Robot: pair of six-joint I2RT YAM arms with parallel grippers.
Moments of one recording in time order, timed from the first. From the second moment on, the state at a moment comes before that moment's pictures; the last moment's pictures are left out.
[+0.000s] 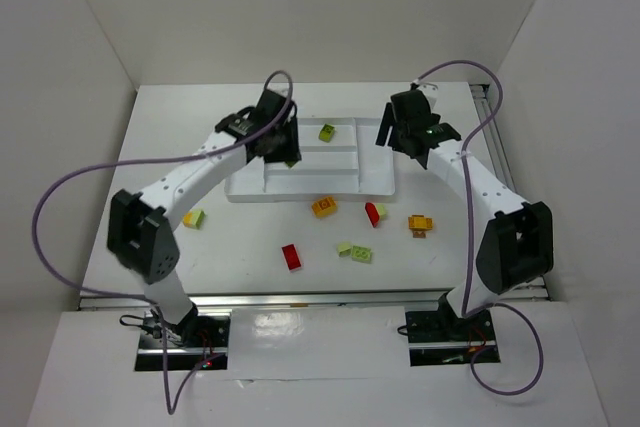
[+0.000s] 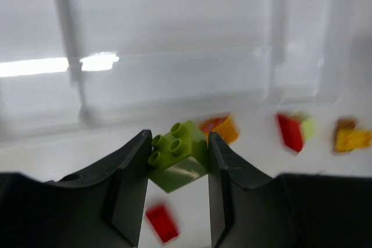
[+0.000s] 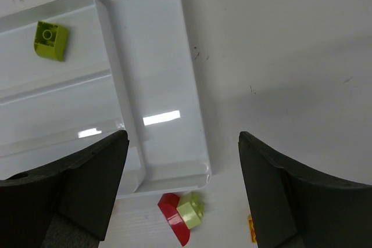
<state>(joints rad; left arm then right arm) -0.54 1.64 1.46 -0.73 -0.12 -0.57 0.33 1.56 1.31 -0.50 0.38 0.47</state>
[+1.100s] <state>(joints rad) -0.43 2.33 2.10 -0.60 -0.05 -0.49 0.34 1.26 0.99 -0.54 0.29 0.58</state>
